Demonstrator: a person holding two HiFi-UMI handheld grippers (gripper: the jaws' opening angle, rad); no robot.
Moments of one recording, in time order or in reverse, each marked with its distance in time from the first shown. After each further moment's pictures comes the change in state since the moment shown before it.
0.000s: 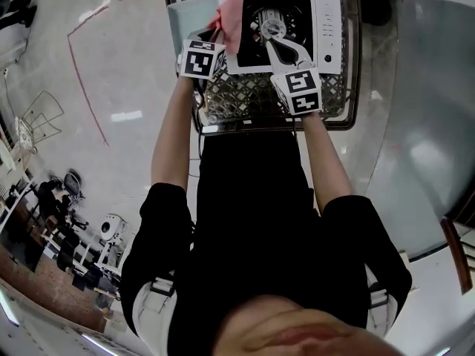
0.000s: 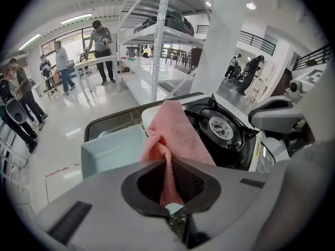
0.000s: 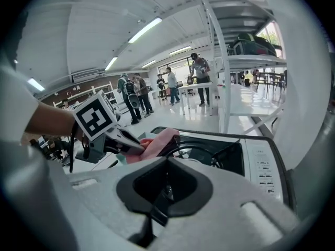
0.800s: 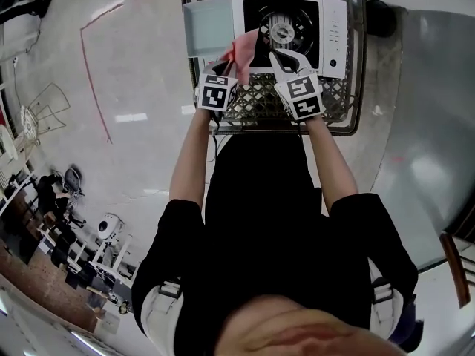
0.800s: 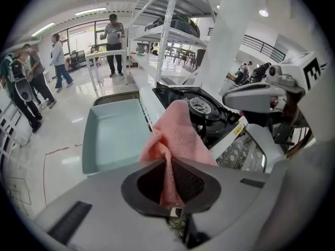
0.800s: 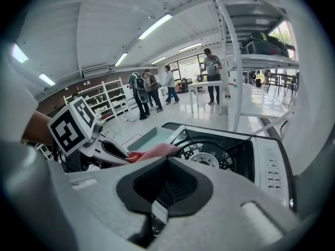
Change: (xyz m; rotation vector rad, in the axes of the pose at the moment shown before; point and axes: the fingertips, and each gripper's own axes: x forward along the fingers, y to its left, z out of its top) left arm -0.034 -0.044 -0.082 -0.122 0.006 0.014; right arm -0.004 0.031 -0.015 -0.076 0.037 0.085
